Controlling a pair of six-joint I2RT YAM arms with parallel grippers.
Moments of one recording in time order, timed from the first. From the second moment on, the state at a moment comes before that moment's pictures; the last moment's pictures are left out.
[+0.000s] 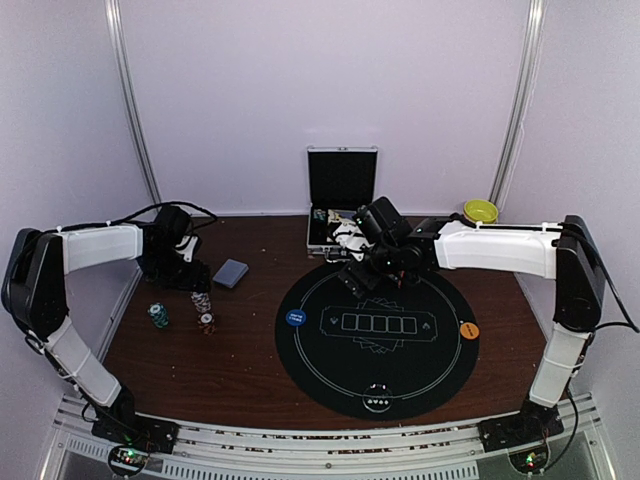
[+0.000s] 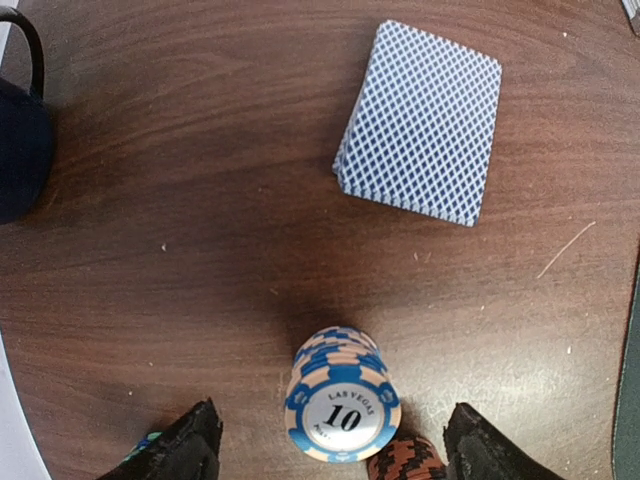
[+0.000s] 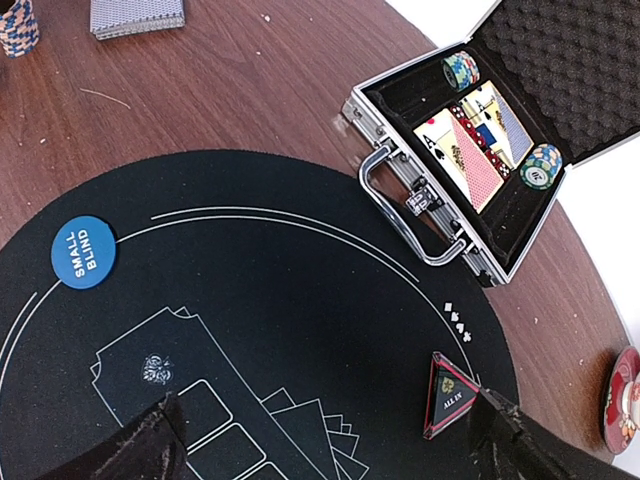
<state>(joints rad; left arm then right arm) -0.25 1.61 1.07 -0.60 -0.03 -0.14 0.82 1.81 1.39 -0.39 0.25 -0.20</state>
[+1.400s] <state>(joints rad) -0.25 1.67 1.06 -0.56 -0.01 -0.12 0.82 1.81 1.39 -0.38 0.25 -0.21</state>
